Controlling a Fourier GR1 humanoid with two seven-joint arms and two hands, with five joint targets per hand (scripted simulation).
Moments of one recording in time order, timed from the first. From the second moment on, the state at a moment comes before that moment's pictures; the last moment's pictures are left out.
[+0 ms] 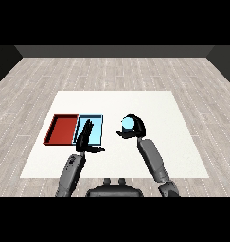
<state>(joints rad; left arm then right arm) -0.13 0.00 -0.14 -1.42 0.12 0.00 -0.35 -0.45 -0.01 0.15 -1.22 -0.13 -0.10 -0.28</state>
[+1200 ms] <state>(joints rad) -0.35 0.00 -0.36 -1.12 0.23 0.20 -0.36 -0.49 0.00 0.30 -1.23 -0.18 -0.19 -0.29</state>
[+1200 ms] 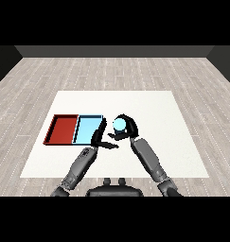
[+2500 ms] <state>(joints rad) -0.47 0.01 -0.49 -1.00 0.29 0.32 -0.42 -0.56 0.00 0.50 -1.21 -0.24 -0.29 -0.31</state>
